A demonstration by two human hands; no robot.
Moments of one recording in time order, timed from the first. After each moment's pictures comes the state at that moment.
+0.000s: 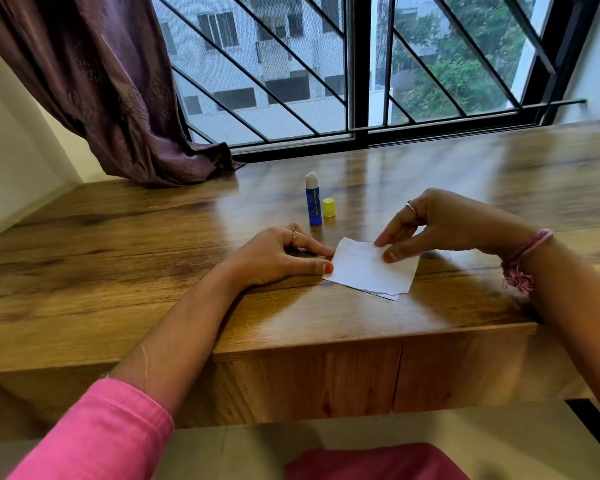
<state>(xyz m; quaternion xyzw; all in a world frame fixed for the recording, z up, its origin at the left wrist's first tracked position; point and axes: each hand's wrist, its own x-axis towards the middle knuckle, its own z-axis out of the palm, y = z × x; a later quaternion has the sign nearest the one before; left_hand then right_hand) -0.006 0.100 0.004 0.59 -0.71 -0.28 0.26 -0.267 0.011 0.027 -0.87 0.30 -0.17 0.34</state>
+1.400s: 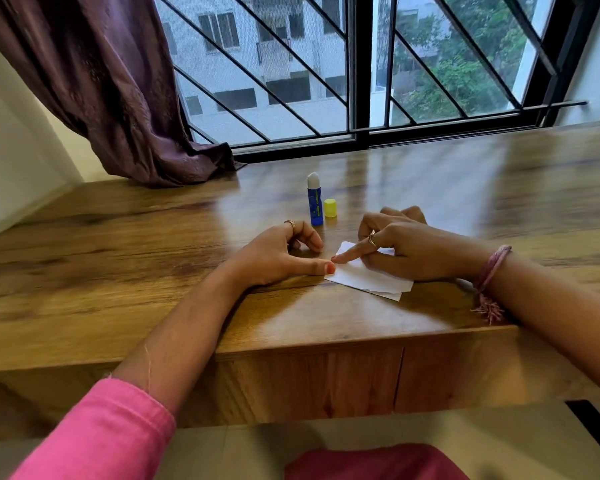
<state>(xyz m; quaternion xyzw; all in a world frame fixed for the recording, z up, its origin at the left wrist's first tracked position) -0.008 0.100 0.001 0.60 -0.69 -0.27 0.30 -0.239 0.025 0.002 -0.96 0.22 -0.16 0.03</state>
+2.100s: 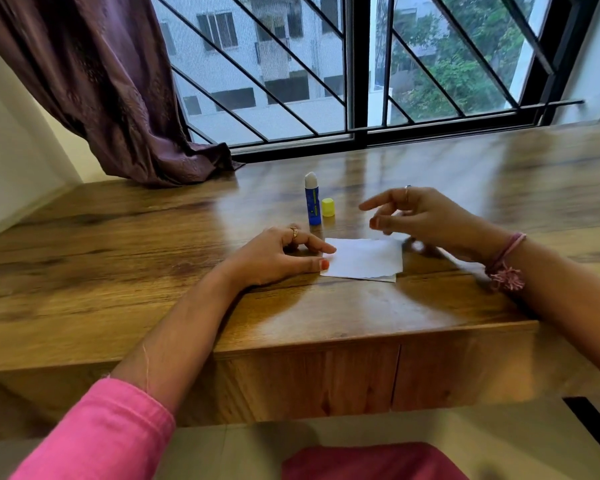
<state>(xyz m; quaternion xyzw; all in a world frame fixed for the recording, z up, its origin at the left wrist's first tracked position) -0.006 0.101 0.002 0.57 -0.73 -0.26 0.26 -0.252 0.011 0.013 -0.81 0.30 -0.30 0.40</state>
